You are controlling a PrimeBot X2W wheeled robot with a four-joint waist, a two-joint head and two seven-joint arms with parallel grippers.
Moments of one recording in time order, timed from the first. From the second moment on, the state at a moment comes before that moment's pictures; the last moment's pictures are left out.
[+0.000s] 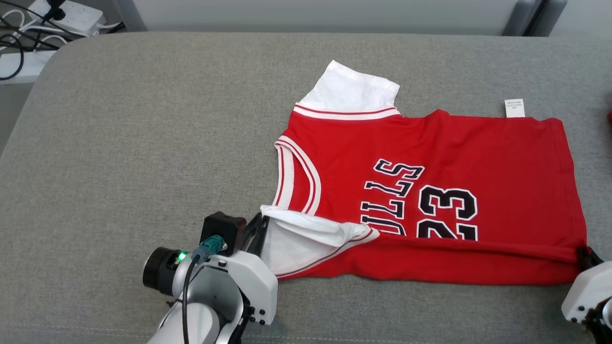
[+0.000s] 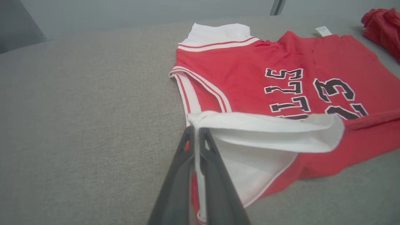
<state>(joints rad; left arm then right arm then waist) -0.25 0.25 -0.62 0.03 -0.45 0.32 0.25 -0.17 -0.15 -0.30 0.44 0.15 0.13 0.22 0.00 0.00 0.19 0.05</state>
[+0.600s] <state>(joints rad) -0.47 0.20 -0.64 0.33 -0.41 0.23 0.13 -0.40 -0.18 -0.27 0.67 0.09 0.13 0.11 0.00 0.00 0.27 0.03</state>
